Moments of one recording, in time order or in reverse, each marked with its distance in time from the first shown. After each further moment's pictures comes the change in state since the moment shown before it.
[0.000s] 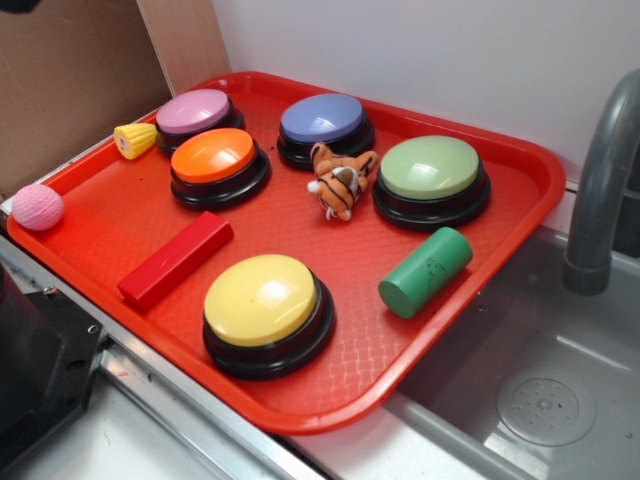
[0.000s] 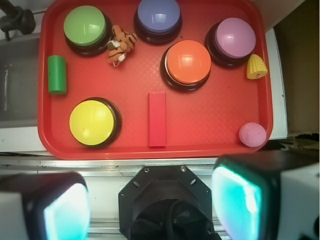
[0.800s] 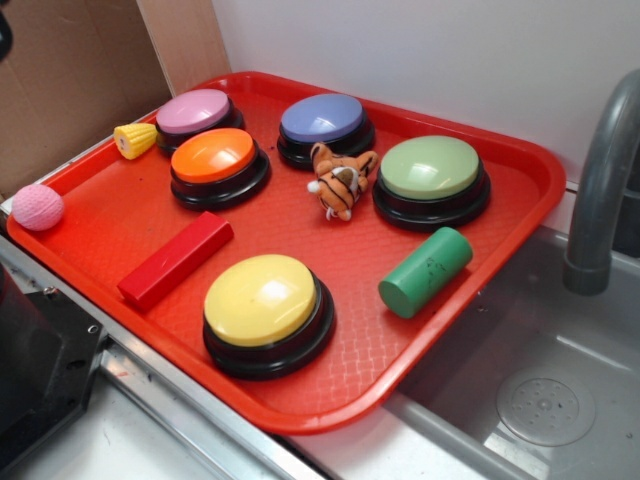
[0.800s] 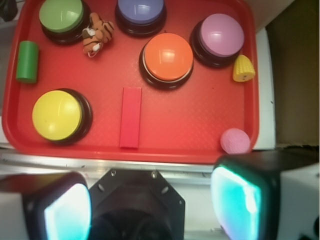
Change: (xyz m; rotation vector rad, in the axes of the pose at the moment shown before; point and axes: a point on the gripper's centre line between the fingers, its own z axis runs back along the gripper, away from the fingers) arm -0.009 0.048 -0.031 0.045 -0.054 -0.049
